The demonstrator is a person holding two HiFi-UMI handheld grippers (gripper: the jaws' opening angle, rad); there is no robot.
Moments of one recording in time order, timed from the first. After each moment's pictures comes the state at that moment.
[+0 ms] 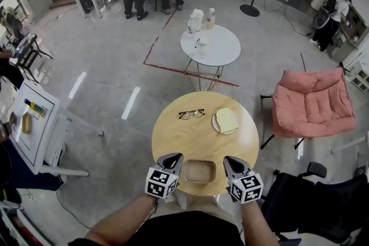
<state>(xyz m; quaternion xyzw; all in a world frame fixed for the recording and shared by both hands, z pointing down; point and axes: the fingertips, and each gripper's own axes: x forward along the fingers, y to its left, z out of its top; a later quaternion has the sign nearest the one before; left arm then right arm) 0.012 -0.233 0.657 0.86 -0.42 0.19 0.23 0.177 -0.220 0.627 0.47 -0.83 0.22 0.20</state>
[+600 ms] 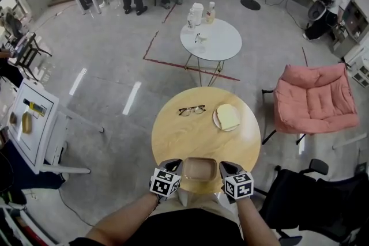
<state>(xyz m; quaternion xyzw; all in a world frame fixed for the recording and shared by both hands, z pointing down) 0.014 -0.205 0.739 0.83 -0.39 0.28 0.29 0.180 -0.197 0.721 0.46 -0.79 0.31 0.27</state>
